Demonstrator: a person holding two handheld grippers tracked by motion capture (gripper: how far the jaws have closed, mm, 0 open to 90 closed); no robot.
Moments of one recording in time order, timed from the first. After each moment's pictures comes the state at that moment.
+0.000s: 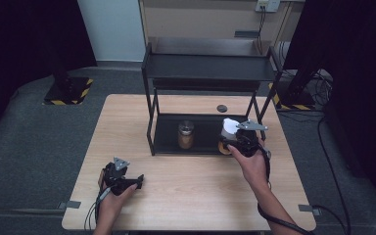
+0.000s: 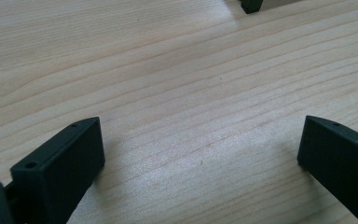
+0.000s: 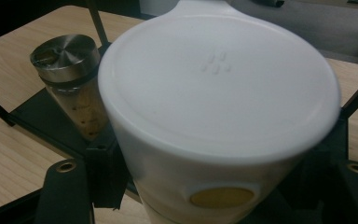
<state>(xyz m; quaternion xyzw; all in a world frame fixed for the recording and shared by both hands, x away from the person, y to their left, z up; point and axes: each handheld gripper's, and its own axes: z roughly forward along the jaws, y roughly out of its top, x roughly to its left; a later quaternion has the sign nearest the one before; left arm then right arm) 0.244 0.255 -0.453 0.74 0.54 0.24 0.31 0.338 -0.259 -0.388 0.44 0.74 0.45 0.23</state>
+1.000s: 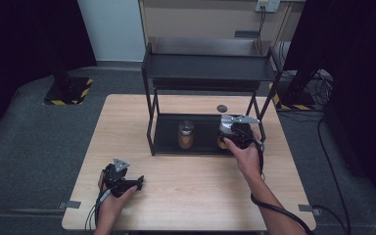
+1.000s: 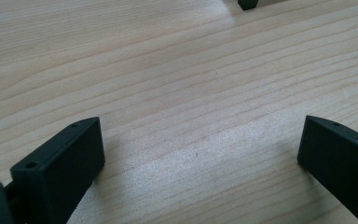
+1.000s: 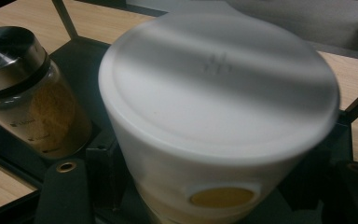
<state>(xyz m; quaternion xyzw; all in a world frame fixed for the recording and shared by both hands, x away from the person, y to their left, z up) 0.240 0.254 -0.453 0.74 0.54 0.24 0.31 0.375 -0.244 -0.403 0.45 0.75 0.43 0.24</state>
